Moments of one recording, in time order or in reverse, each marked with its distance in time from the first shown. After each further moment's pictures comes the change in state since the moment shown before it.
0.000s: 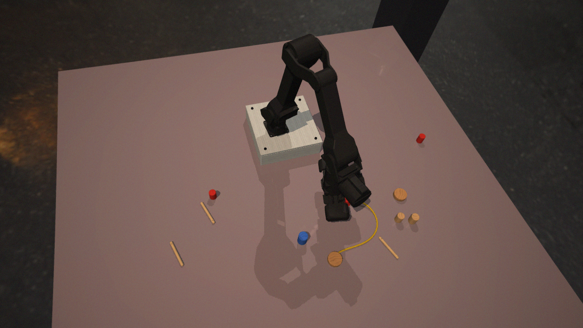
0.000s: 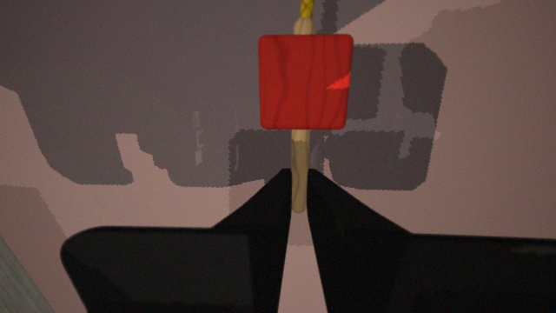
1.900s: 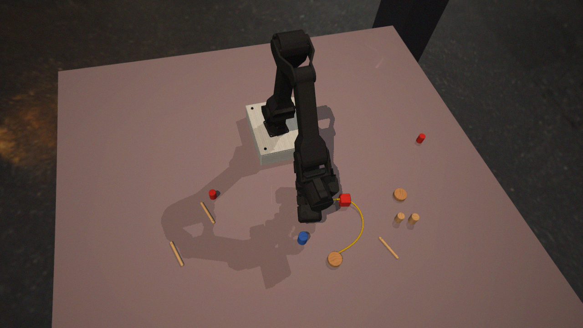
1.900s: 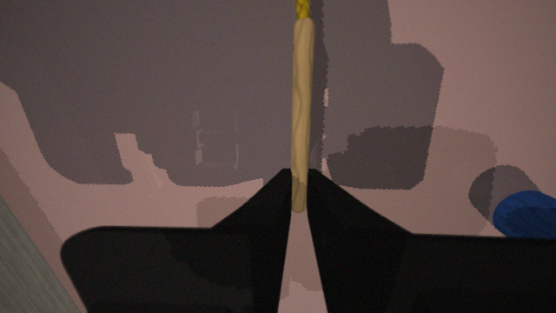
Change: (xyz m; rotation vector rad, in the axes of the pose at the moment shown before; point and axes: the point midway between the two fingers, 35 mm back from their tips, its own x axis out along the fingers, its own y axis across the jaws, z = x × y) arm -0.008 -0.001 -0.075 0.012 0.008 -0.003
